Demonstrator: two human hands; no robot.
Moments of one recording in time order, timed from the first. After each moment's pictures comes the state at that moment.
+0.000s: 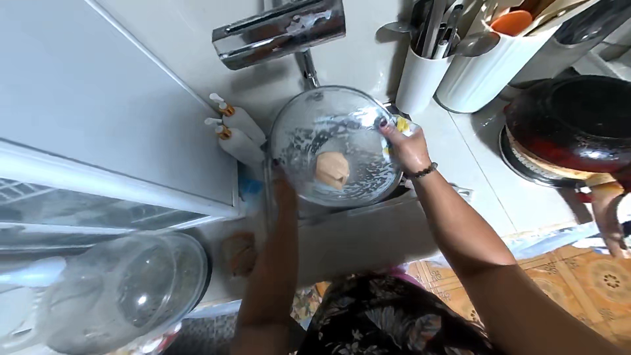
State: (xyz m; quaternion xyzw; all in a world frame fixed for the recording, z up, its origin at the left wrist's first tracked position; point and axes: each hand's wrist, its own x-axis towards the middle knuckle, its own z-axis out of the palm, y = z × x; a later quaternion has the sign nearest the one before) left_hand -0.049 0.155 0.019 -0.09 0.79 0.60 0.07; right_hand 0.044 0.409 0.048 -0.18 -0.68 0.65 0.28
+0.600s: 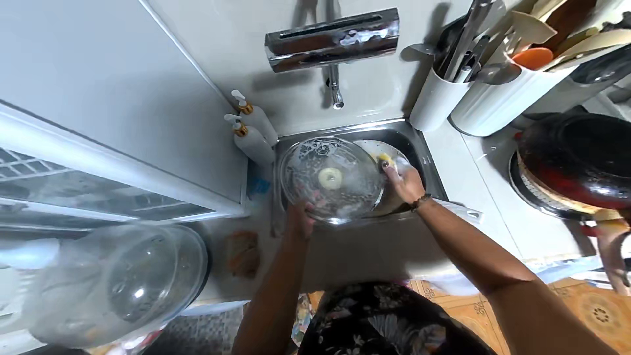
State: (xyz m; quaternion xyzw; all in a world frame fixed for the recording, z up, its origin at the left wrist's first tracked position) left_hand -0.074 0.078 -0.123 -0.10 0.59 0.77 0.21; right_hand 0.040 0.411 -0.040 -0.17 -0.90 0.37 0.13
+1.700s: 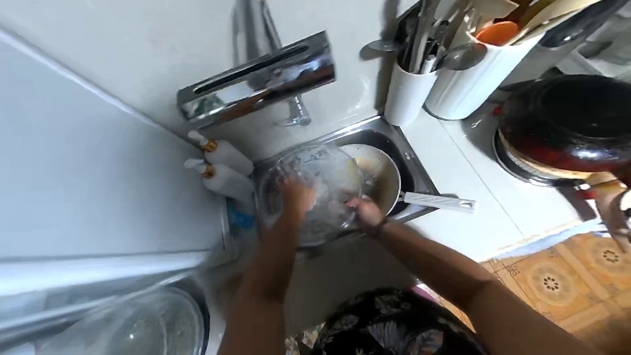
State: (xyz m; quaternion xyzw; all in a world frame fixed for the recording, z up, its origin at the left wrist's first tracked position) left_hand -0.147 0.211 -0.047 0.24 0.96 0.09 0.11; right_hand -0.004 0.316 -0.182 -0.27 -0.43 0.86 0.08
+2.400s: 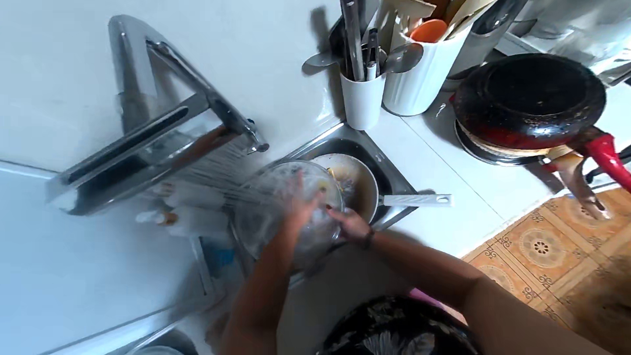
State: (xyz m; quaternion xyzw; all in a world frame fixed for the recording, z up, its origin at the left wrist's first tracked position) left_hand -0.168 0.251 -0.121 0.41 0.90 0.13 0.03; right_hand -0.002 0.323 -0.153 -0.29 -0.35 0.89 0.05
